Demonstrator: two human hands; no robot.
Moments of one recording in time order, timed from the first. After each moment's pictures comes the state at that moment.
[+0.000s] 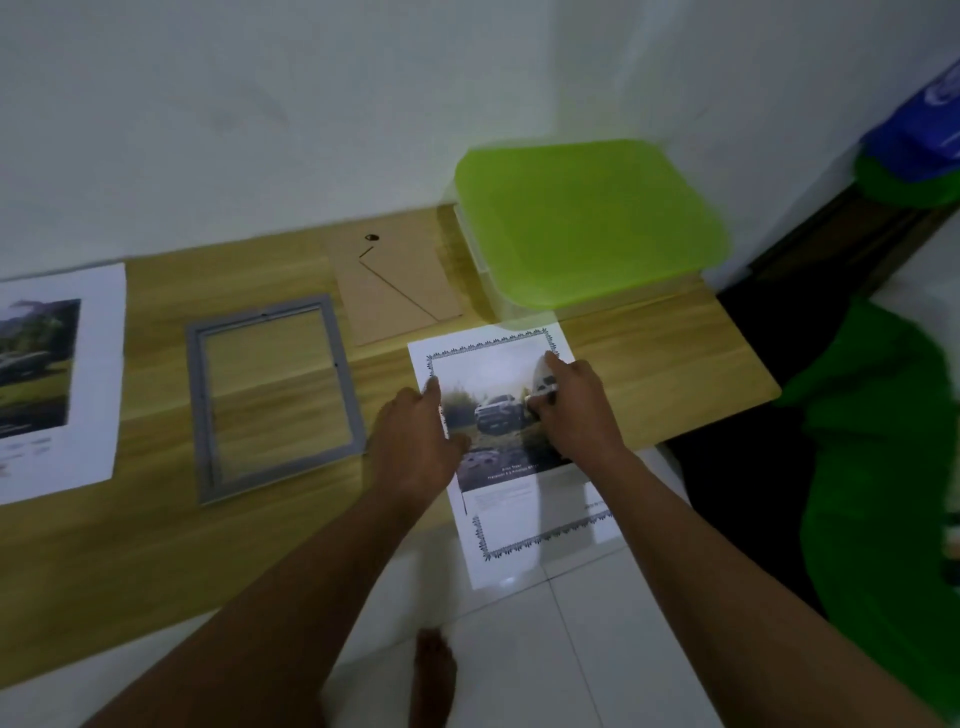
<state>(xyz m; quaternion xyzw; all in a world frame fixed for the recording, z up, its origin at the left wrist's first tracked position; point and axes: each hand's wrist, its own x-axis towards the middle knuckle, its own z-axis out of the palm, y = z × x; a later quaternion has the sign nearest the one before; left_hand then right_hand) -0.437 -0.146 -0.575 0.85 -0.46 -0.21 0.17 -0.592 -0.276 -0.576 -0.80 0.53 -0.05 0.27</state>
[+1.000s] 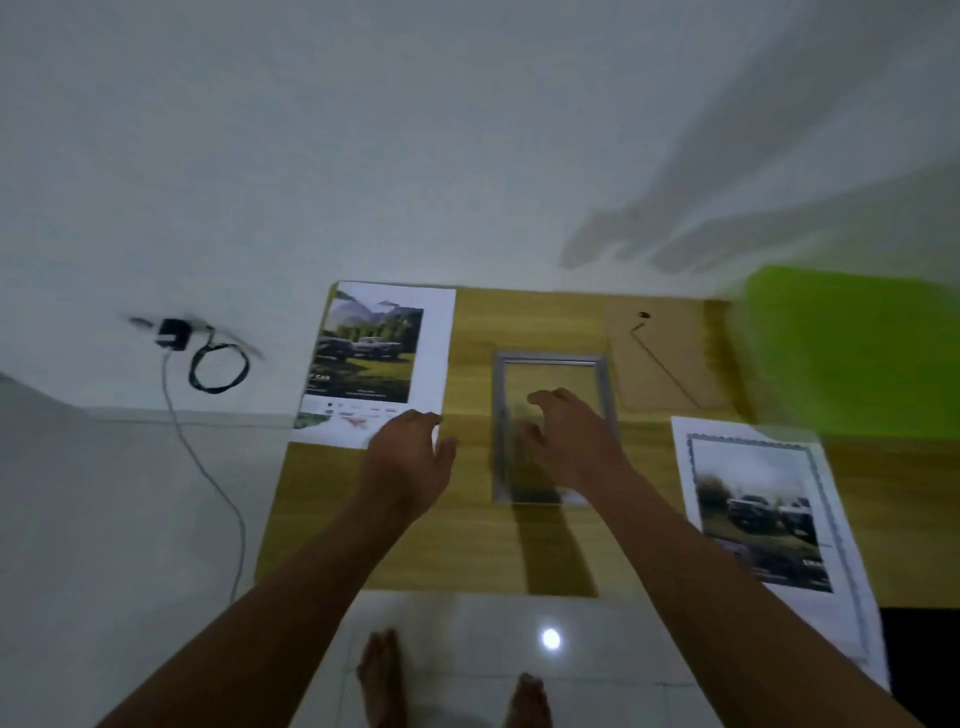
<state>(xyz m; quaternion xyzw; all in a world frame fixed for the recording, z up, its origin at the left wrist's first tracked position) -0.214 0.061 -0.520 0.90 -0.37 -0.08 0.23 -0.328 -0.118 -0.503 -0.93 0.28 0.05 0.23</state>
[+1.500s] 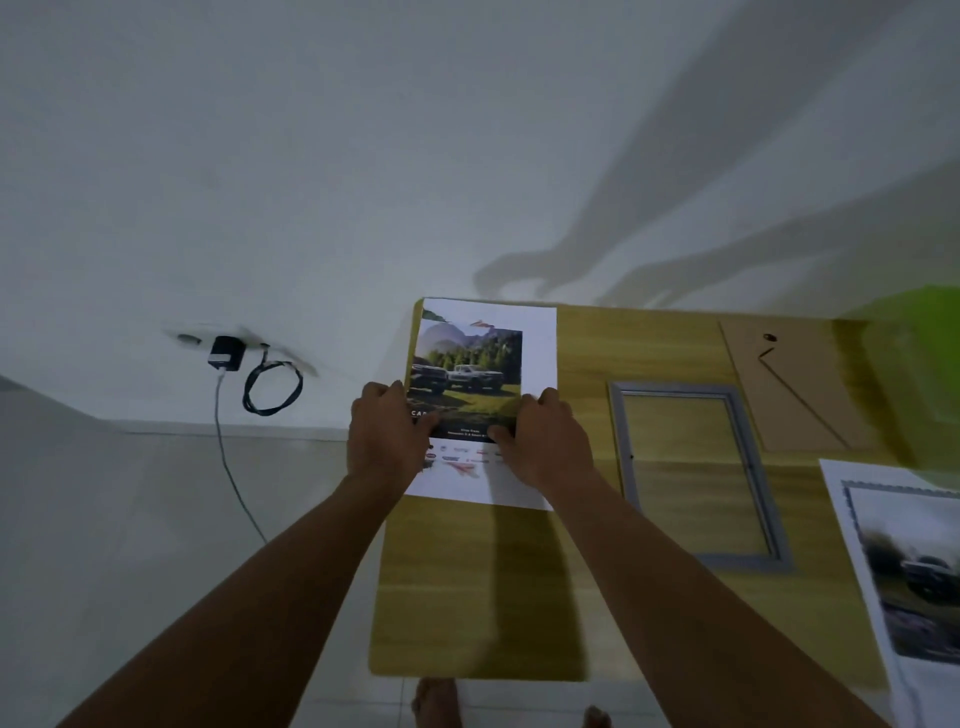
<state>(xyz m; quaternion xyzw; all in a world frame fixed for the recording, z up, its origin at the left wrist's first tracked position) -0.026 0.113 -0.567 0.94 -0.20 -0.12 0.25 -0.144 -0.026 -0.557 -0.92 0.34 0.09 0.19</state>
